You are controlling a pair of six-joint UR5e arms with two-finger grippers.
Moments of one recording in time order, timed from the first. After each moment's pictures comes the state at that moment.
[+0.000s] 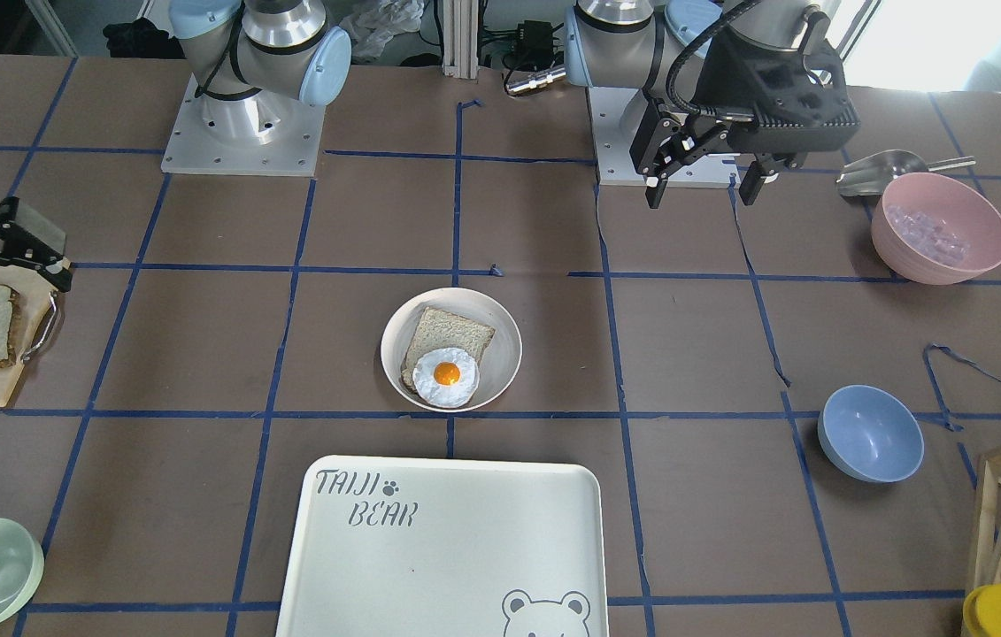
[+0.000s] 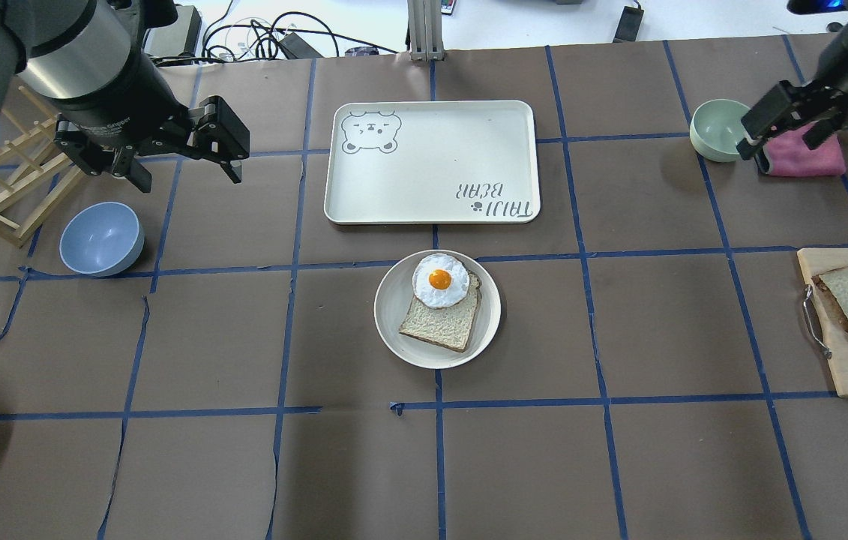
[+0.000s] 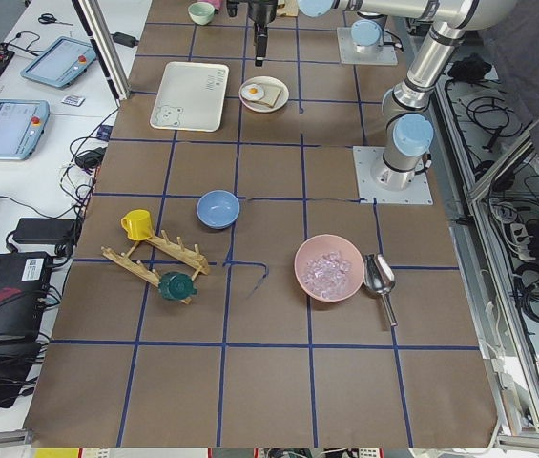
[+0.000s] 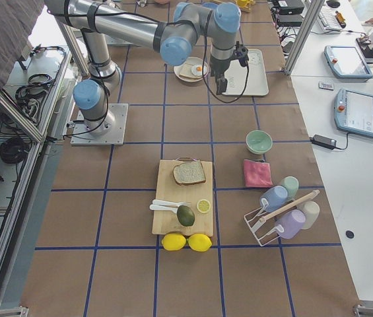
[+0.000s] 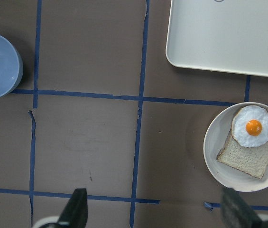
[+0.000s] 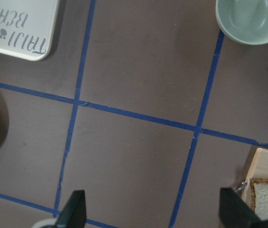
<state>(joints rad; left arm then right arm) -1.60 -1.49 -1.58 -1.55 1.58 -0.10 1.13 -1.48 1.60 -1.64 -1.44 -0.68</state>
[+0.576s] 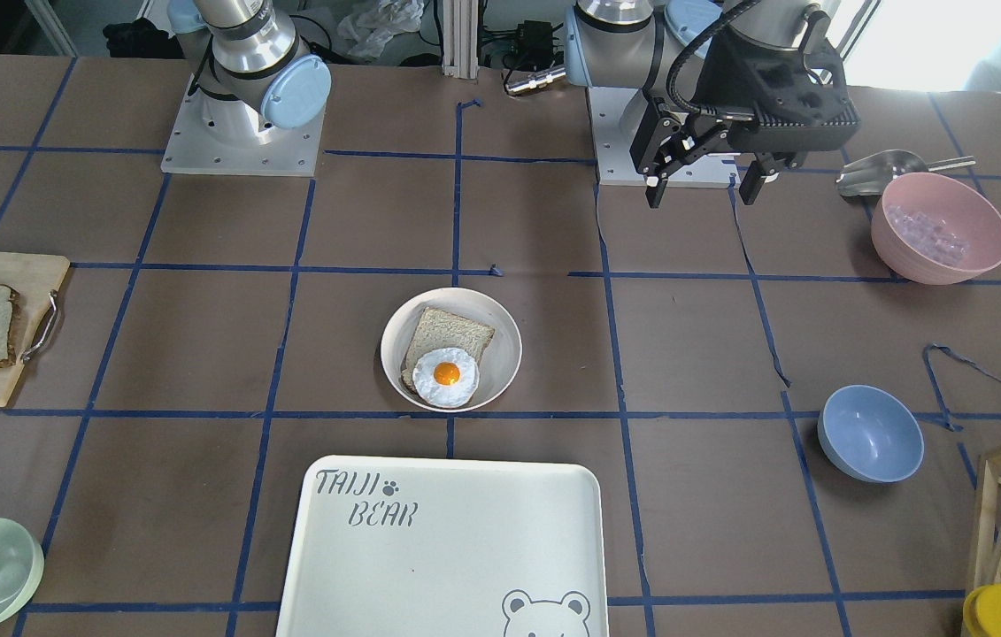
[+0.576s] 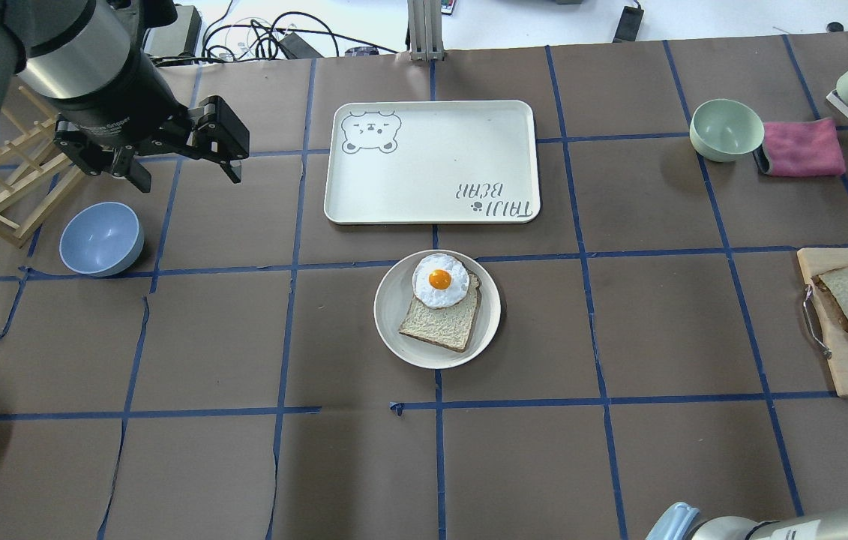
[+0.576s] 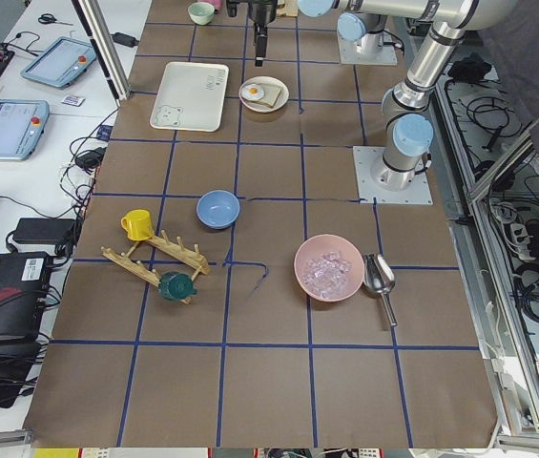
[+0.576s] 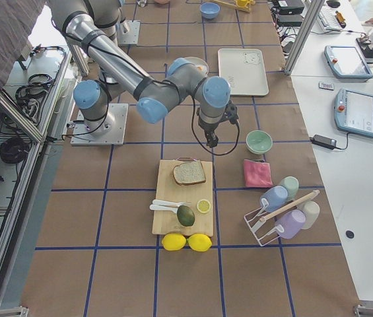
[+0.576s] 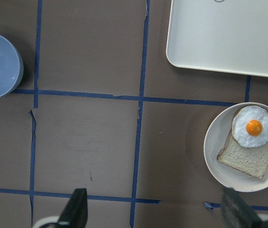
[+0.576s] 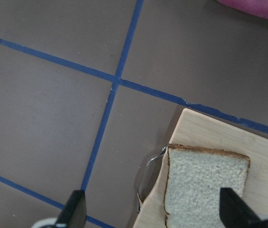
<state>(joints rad) -1.60 -1.49 -1.58 -1.55 1.58 -0.10 0.81 -1.34 1.65 -1.71 -1.43 -1.09</state>
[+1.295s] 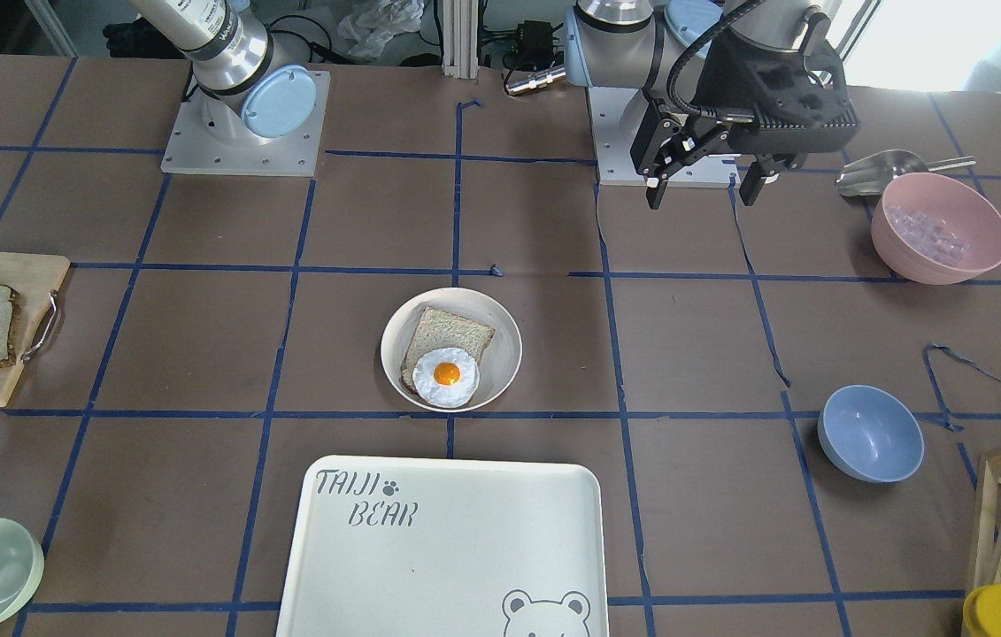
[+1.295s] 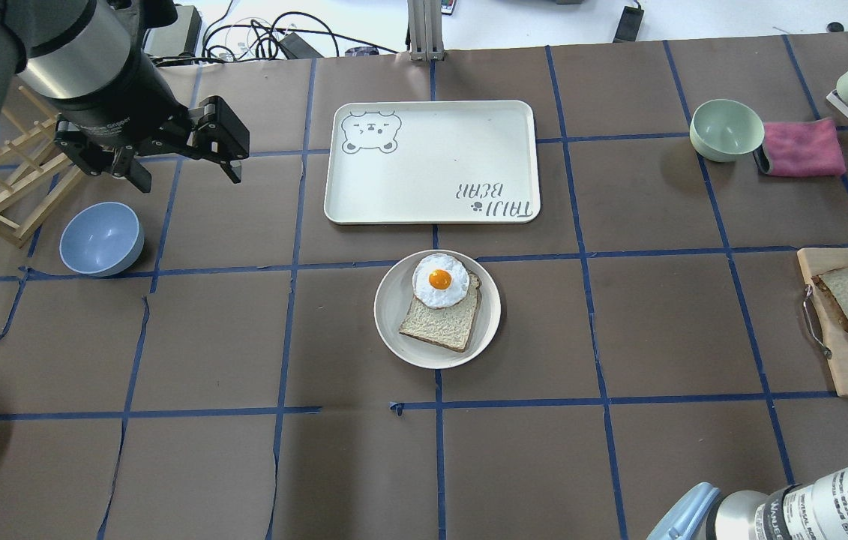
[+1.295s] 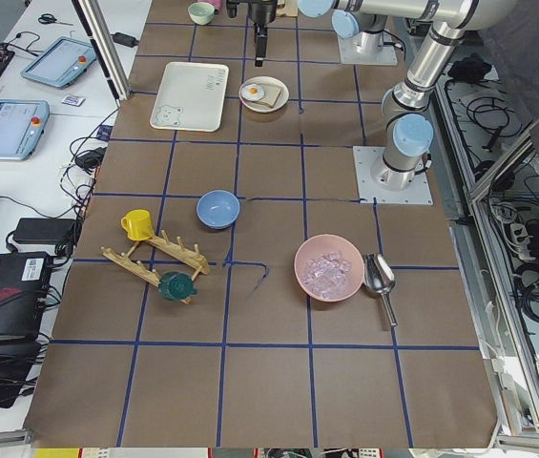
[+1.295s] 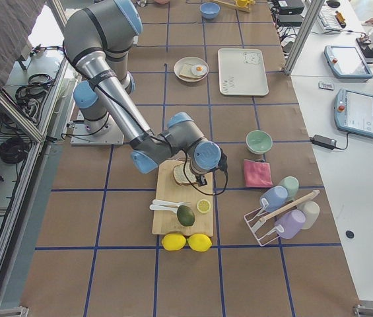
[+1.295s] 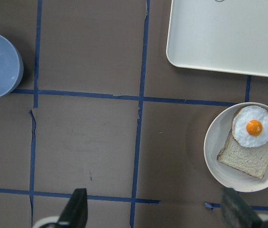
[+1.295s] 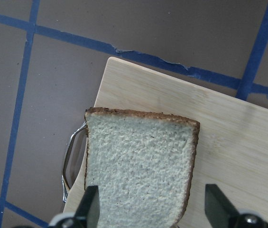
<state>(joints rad) -1.60 -1.50 -1.58 -1.55 1.58 -0.10 0.68 -1.16 1.66 -1.80 -1.44 -1.20</state>
